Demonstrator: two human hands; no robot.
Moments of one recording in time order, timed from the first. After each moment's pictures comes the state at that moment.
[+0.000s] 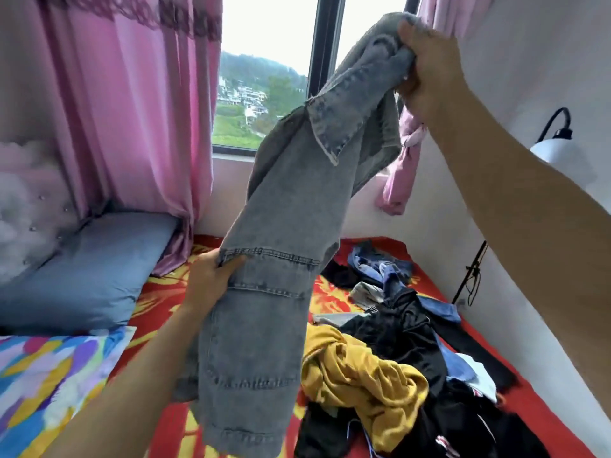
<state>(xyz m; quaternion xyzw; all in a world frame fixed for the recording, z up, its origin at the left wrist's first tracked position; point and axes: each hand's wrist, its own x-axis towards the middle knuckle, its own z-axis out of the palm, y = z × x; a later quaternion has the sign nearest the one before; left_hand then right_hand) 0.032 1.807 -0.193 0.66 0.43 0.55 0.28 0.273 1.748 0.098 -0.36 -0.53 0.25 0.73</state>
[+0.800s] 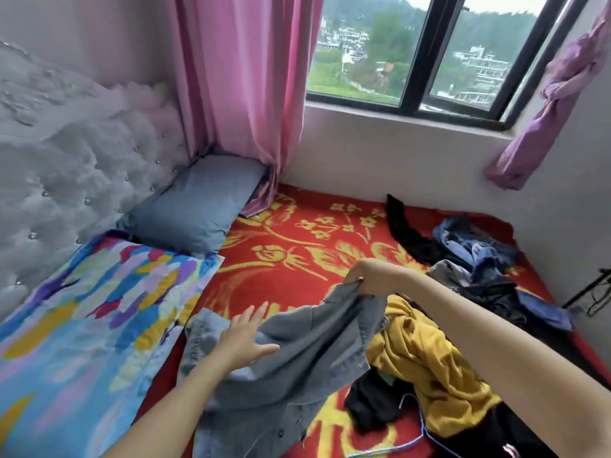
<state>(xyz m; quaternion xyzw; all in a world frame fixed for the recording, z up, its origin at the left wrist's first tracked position) -0.042 1.737 -0.361 0.71 0.65 0.03 0.26 0.214 1.802 -0.218 -0.52 -0.82 0.21 -0.11</state>
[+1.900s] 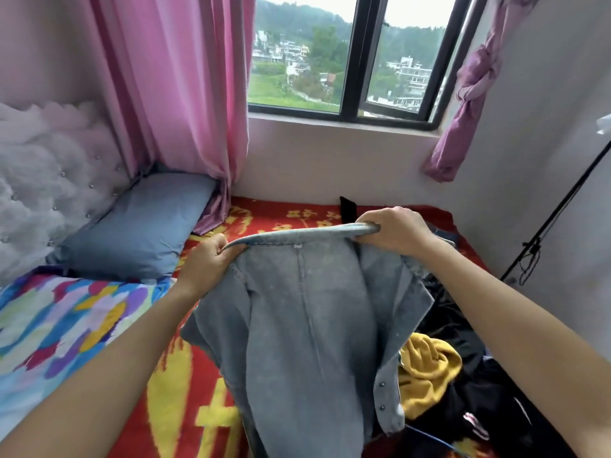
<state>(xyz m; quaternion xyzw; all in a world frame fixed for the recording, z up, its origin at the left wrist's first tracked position) -0.010 1.802 -0.223 0.70 0.52 0.43 0.23 0.305 1.775 -0.140 -0.66 -0.74 -0.03 0.13</state>
